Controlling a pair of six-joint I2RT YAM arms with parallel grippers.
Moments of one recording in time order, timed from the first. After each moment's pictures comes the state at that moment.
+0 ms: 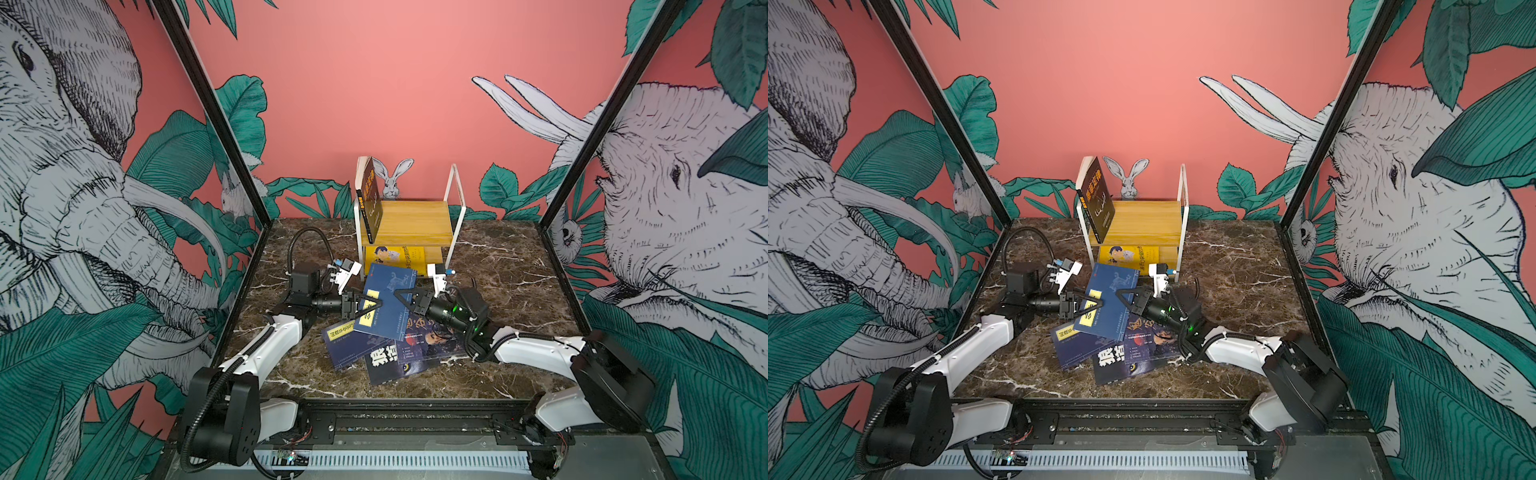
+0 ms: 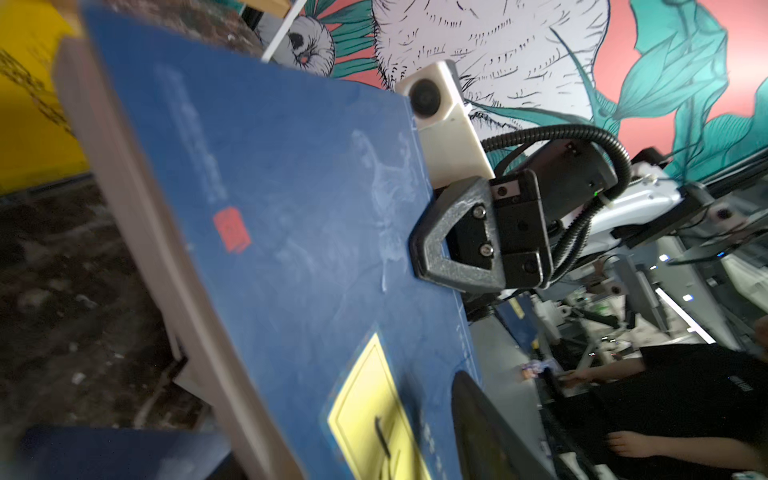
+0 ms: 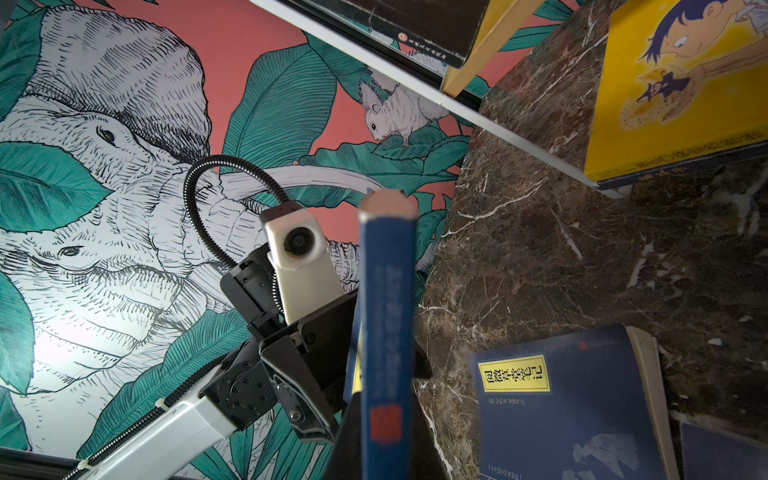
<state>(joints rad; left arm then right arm) -0.21 1.24 0.68 0.01 1.24 -0.27 0.81 1.45 0.64 0.79 -0.33 1.15</state>
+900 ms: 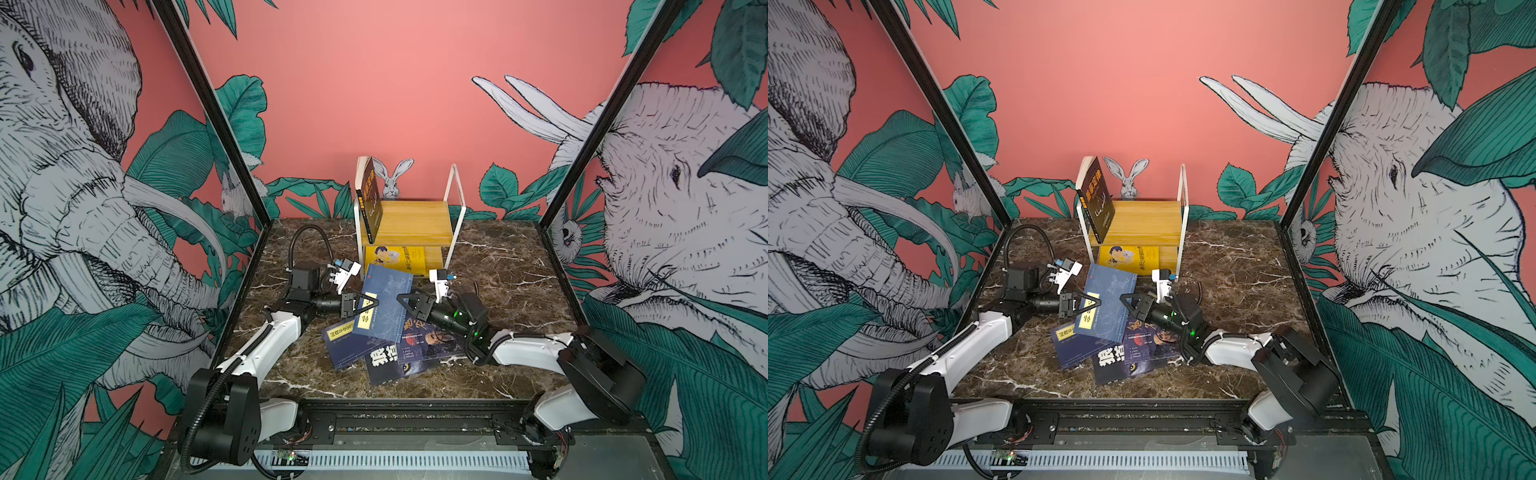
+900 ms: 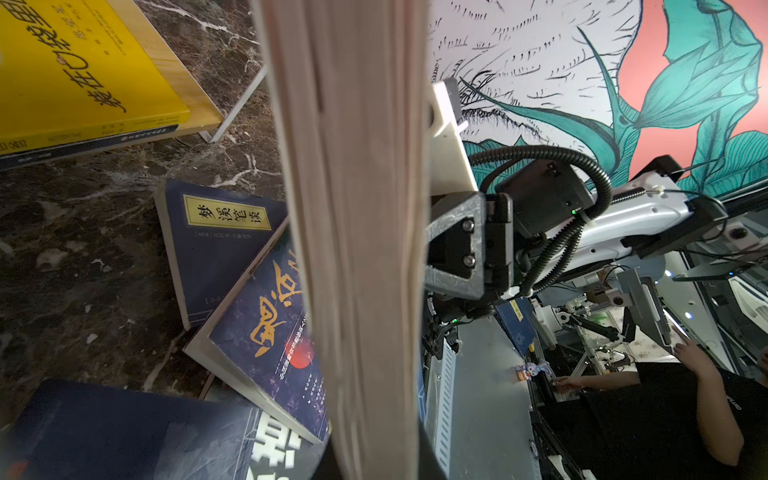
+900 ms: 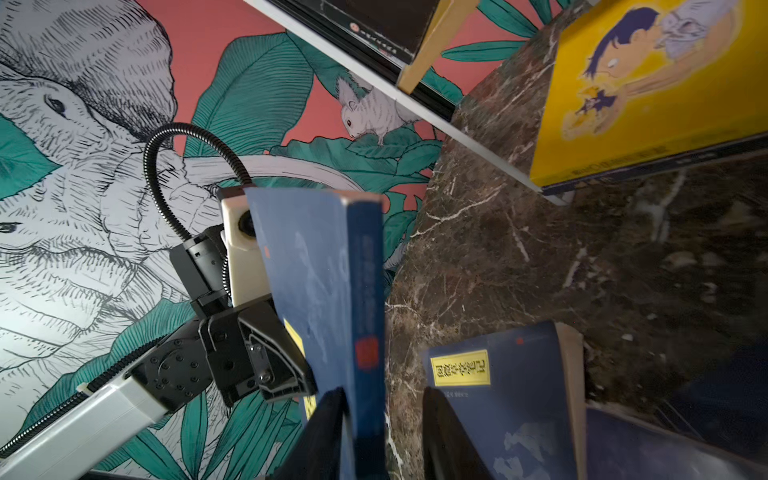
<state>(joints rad) -0.18 1.24 0.72 -0.16 1.22 -0.20 0.78 1.43 0.54 0.82 -0.29 1.02</state>
